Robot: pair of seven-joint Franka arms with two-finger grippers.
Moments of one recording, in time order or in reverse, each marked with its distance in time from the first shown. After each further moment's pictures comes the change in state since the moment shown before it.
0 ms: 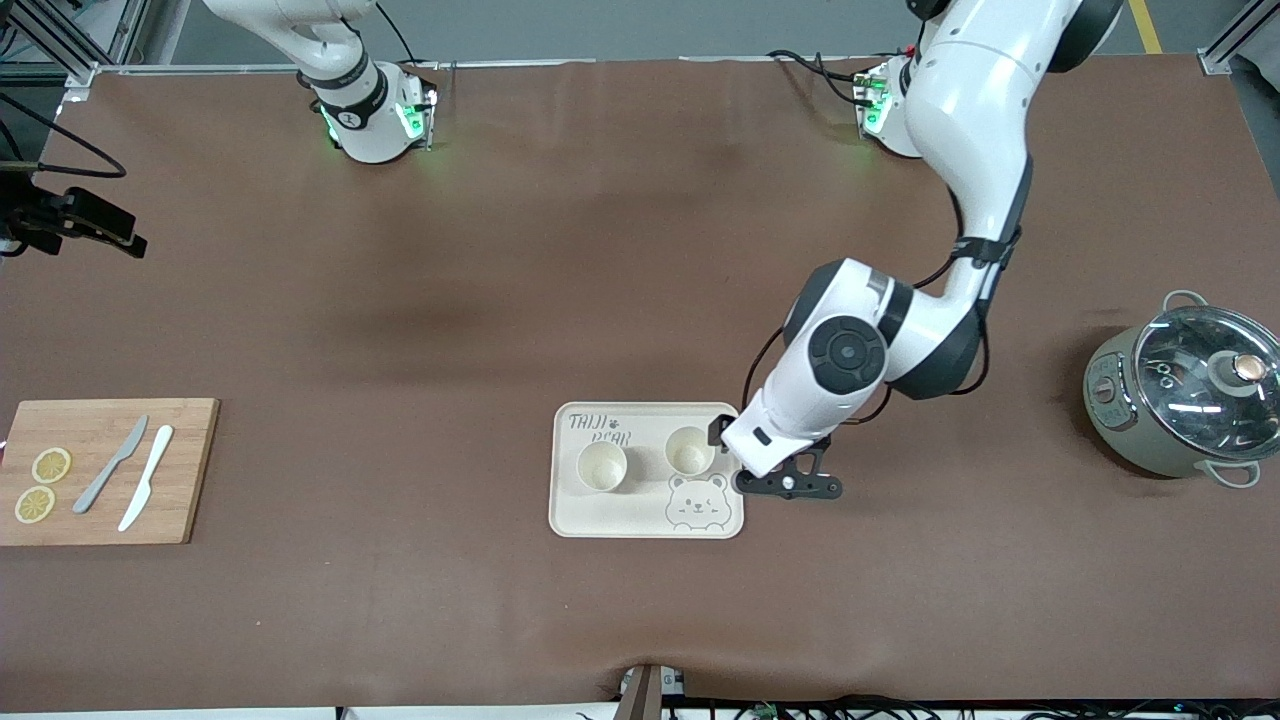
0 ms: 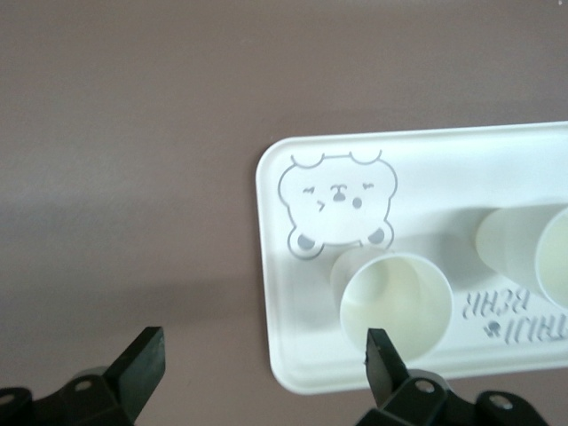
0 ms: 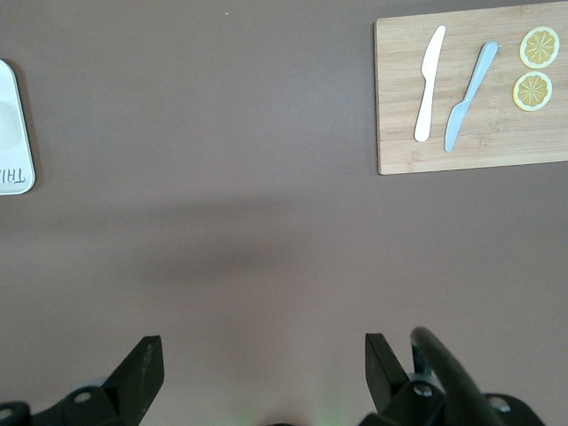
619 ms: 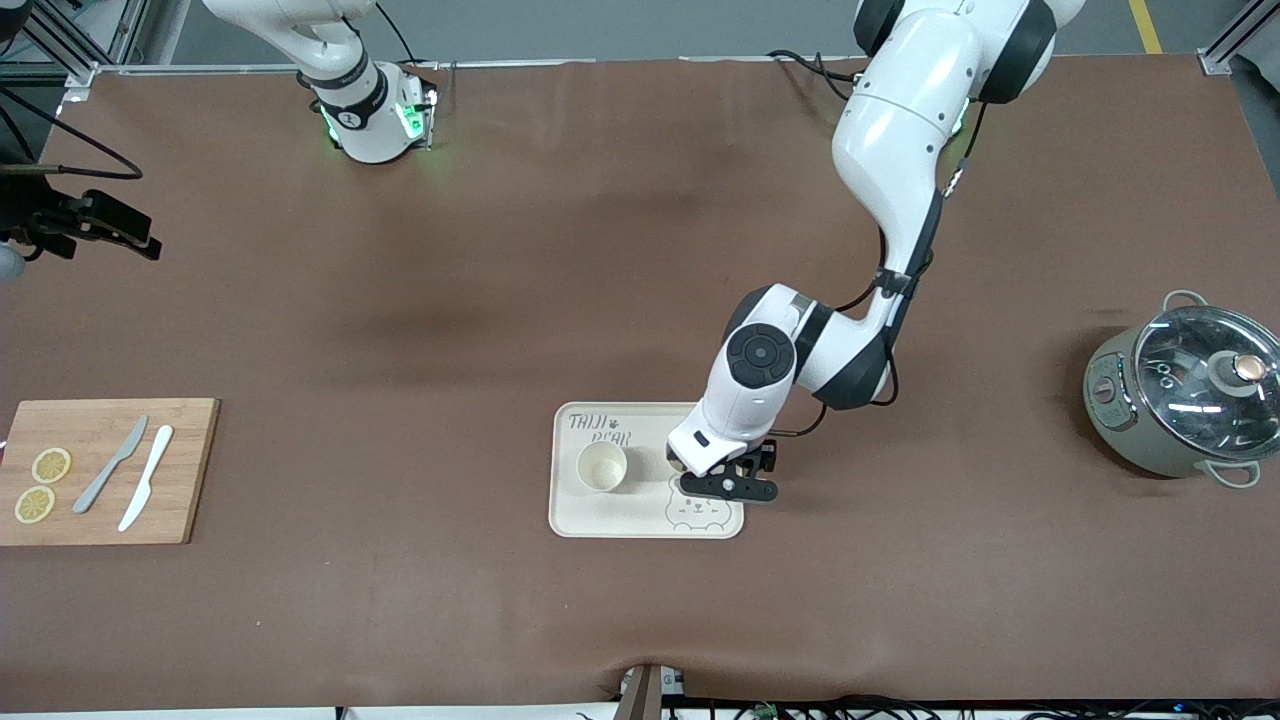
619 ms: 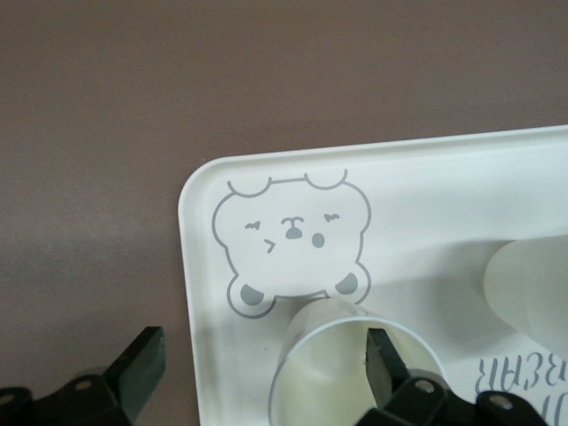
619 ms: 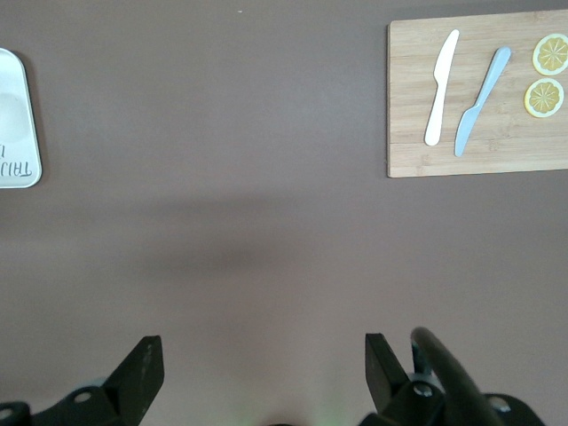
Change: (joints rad) left arm -0.115 0.135 0.082 0.018 0.000 0.202 -0.042; right arm 0.025 0.003 0.001 0.000 0.000 0.002 0.001
